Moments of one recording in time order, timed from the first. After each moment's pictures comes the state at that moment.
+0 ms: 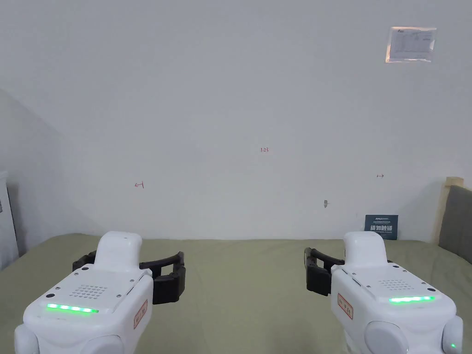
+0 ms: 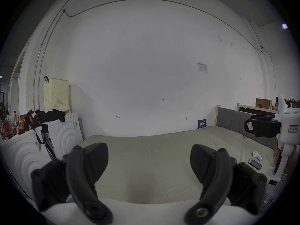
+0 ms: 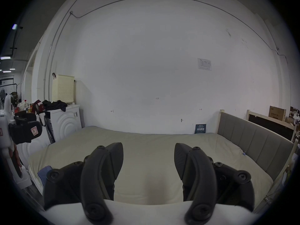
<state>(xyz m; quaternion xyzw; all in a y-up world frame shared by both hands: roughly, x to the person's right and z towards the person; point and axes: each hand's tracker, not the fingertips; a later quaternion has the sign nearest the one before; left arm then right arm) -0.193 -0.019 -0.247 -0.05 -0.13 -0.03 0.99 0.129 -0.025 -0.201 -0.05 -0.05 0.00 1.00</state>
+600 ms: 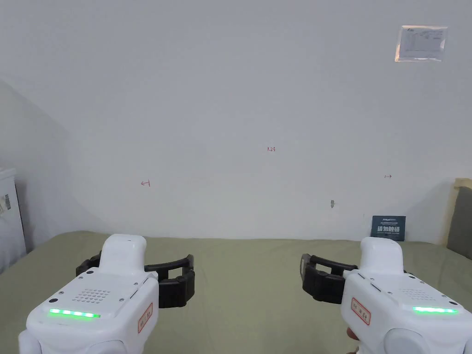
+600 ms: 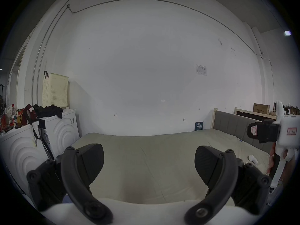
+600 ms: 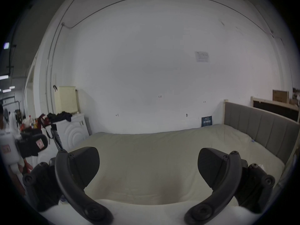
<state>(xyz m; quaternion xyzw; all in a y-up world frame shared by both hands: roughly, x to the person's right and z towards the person) -0.200 -0.022 -0.246 -0.05 -0.14 -0.01 0.99 0.131 -0.028 -0.196 -0.05 -0.04 -0.07 1.00</state>
